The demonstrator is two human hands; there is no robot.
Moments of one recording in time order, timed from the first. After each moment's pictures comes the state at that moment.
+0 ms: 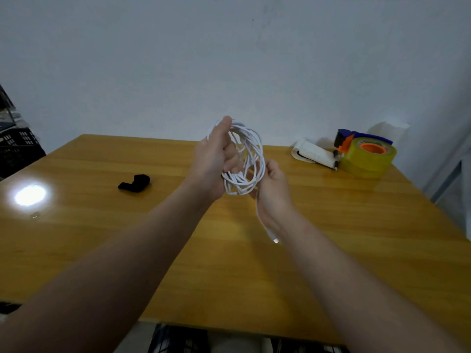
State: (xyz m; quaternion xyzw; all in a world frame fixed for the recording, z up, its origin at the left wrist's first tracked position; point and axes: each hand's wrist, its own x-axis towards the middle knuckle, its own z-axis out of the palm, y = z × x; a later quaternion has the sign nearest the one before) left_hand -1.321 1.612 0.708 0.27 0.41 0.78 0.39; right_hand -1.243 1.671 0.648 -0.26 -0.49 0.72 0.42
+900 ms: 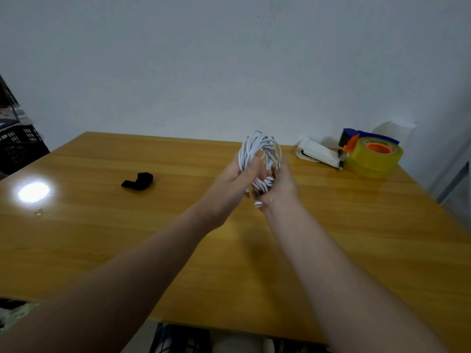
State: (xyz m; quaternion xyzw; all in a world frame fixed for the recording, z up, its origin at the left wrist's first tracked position) left_hand -1.311 1.592 0.670 0.53 0.53 0.60 0.29; right_hand -1.257 1.682 0.662 -0.38 -0.15 0.82 0.40
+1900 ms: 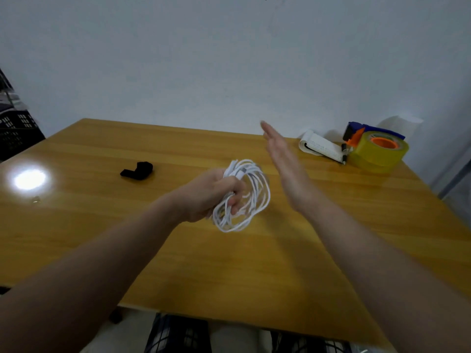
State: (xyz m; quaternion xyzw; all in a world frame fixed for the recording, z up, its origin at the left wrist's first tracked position) left_hand -1.351 1.573 0.658 0.53 0.57 0.45 0.44; right_hand -1.218 1.691 0.664 -0.15 -0.75 0.55 0.33
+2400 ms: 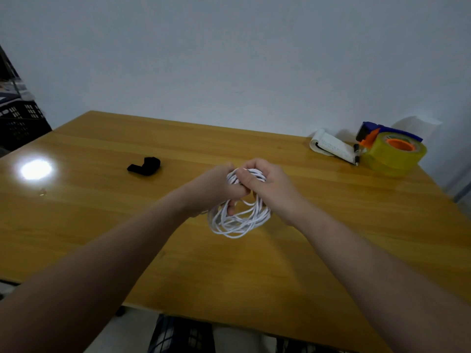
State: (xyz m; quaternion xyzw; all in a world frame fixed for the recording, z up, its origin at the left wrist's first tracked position) left_hand -1.370 1.576 0.652 0.51 0.69 0.40 0.32; right_hand -1.250 1.667 0.646 -0.19 -0.80 0.52 0.25
